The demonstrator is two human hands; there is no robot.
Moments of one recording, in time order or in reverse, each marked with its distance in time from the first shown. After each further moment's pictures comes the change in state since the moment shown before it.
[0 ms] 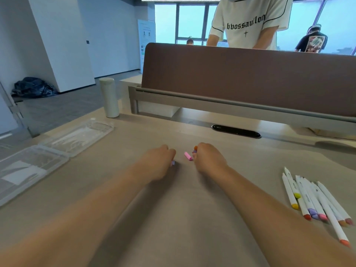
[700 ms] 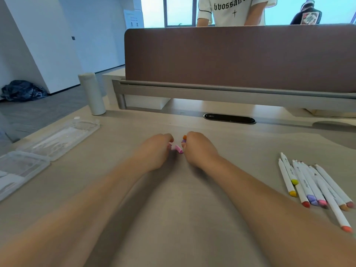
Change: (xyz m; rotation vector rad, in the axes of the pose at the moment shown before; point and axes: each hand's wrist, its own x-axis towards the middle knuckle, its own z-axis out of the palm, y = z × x) left_hand 0.032 0.015 0.005 -0.158 0.149 -0.009; right_hand 0.009 0.011 0.009 0.153 0.126 -0.069
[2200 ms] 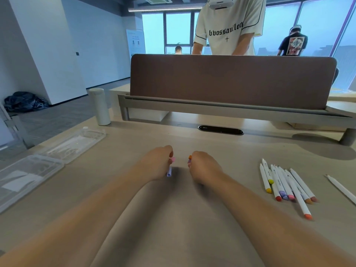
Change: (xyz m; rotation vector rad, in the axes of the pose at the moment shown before) left_hand -0.047 0.035 -0.026 -0.076 -0.086 -0.069; right_hand -0.055 0.014 -0.011 -0.047 -0.051 0.104
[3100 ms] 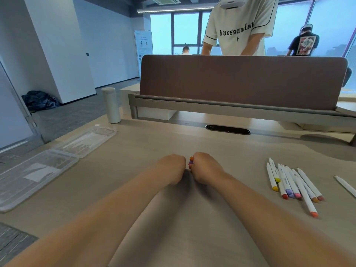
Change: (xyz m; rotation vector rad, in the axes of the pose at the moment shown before) left_hand -0.020 0.025 0.008 0.300 -0.163 0.016; right_hand -0.013 -0.014 0.007 -0.021 -0.038 -0.099
